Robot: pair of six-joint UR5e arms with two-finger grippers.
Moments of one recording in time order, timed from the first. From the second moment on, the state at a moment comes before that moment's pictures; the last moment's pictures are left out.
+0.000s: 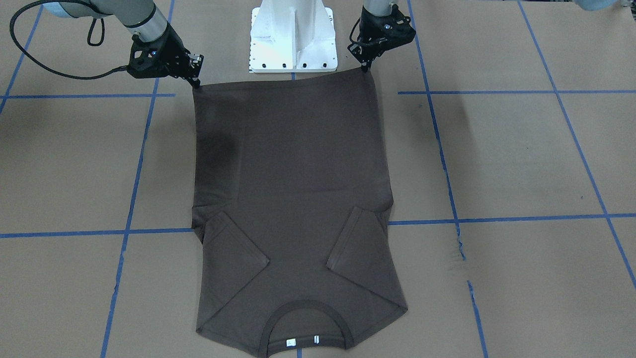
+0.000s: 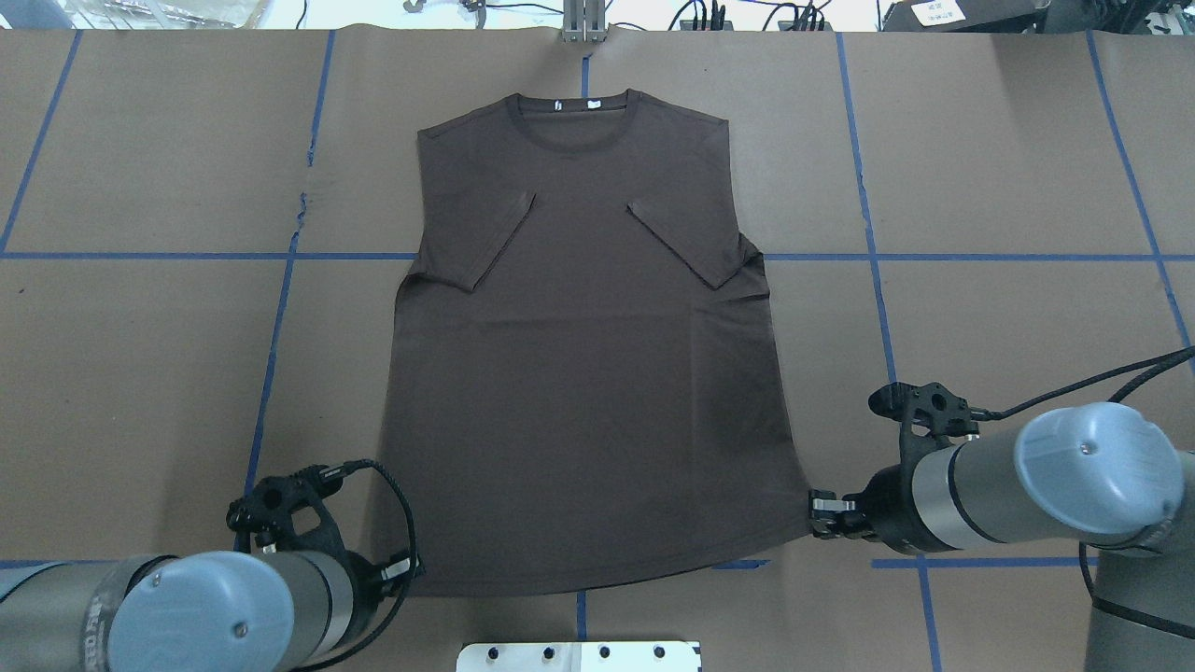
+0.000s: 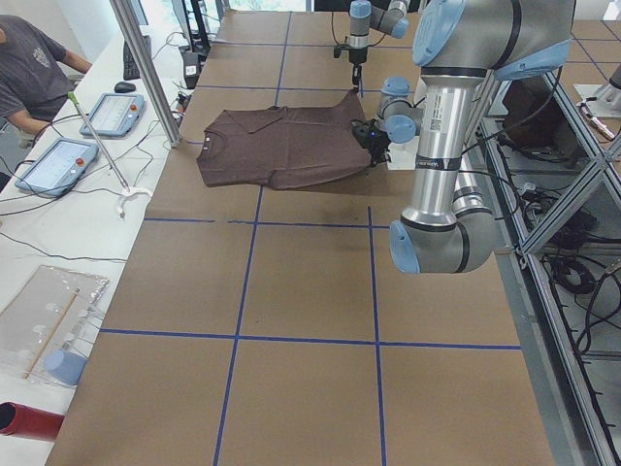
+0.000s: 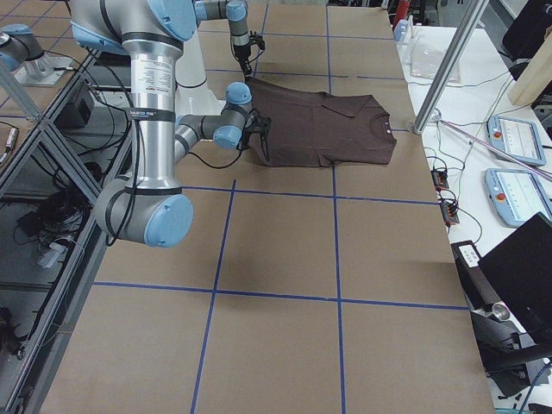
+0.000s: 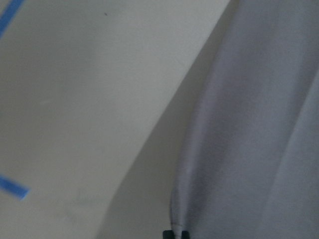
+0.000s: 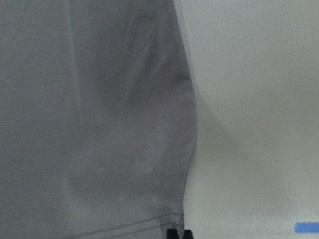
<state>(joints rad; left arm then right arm) -0.08 -1.80 -2.28 -1.45 -1.56 -1.95 0.35 -1.64 2.21 -1.15 1.93 1.55</state>
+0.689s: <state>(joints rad) -0.08 -1.80 -2.42 -1.39 -1.60 -1.97 0.39 -1.61 2.24 -1.15 2.09 1.55</state>
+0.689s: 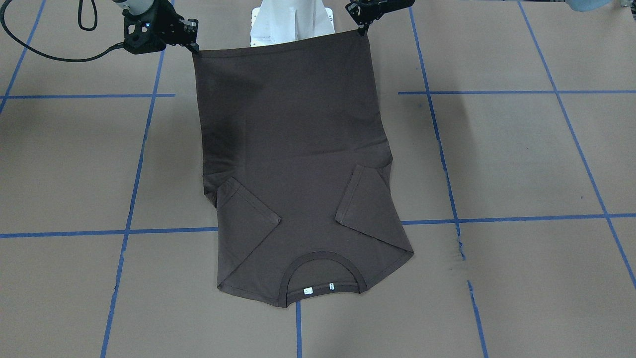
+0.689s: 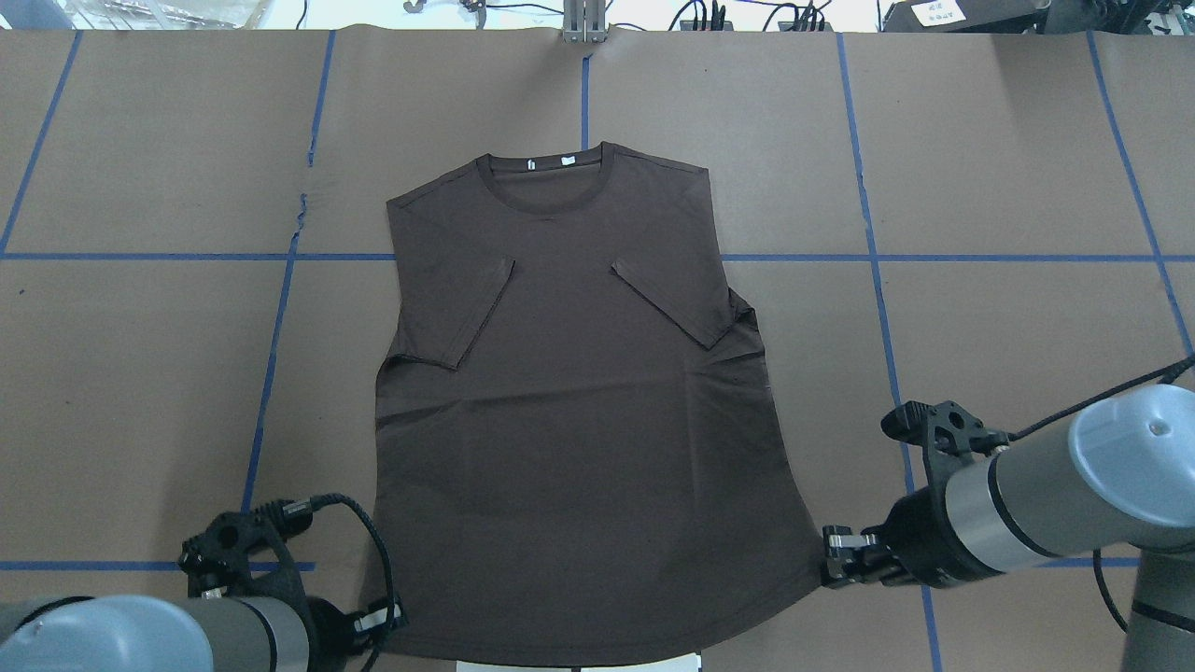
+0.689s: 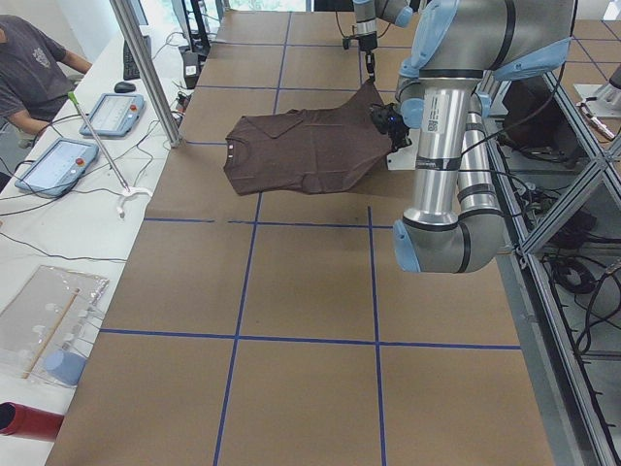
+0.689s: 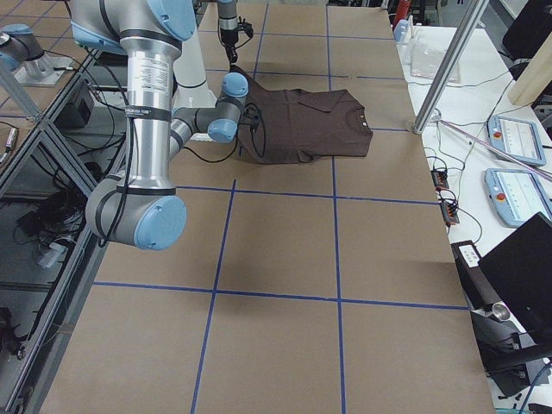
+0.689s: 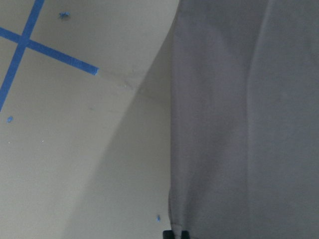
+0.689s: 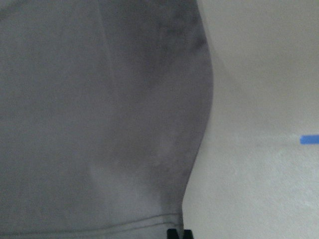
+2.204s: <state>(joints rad) -0.69 -2.01 -1.85 -1.66 -1.67 -1.59 0.87 -0.99 1.55 -1.15 2.10 1.45</state>
